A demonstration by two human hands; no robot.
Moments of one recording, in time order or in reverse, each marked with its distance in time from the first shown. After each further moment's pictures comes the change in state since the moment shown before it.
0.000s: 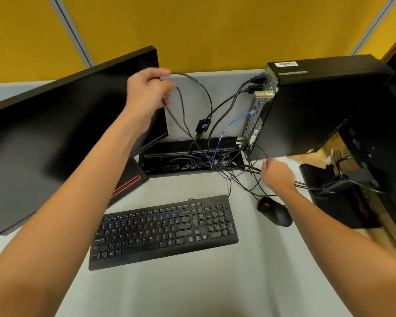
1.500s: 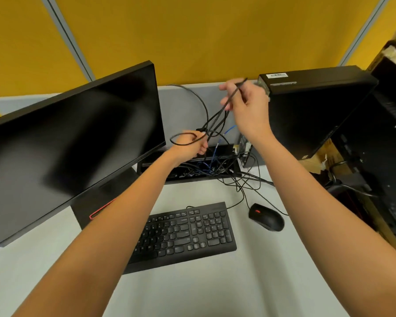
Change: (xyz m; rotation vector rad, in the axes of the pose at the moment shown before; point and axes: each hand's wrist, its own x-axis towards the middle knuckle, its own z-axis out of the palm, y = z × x) left_hand -0.009 -0.082 0.061 0.392 -0.447 -0.175; right_hand -0.006 -0.130 -0.143 1.094 0.215 -0.626
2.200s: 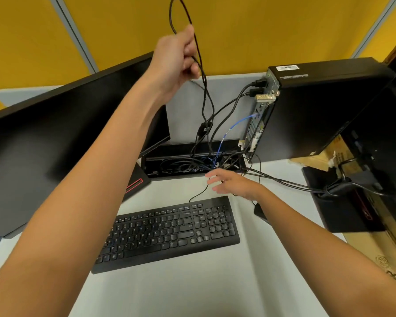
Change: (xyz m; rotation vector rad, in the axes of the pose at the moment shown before) left_hand -0.022 0.118 -0.074 -0.491 0.150 0.319; right_hand -0.113 0.113 0.019 -0.034 -0.911 0.777
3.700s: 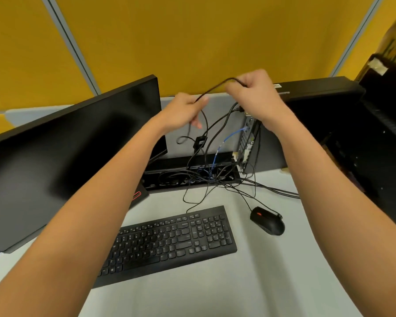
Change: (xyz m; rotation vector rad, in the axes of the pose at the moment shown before) left_hand 0.003 -0.047 -0.005 0.703 -0.264 0.018; right_hand -0.099 -0.192 -0.072 -0.181 0.800 -0.598
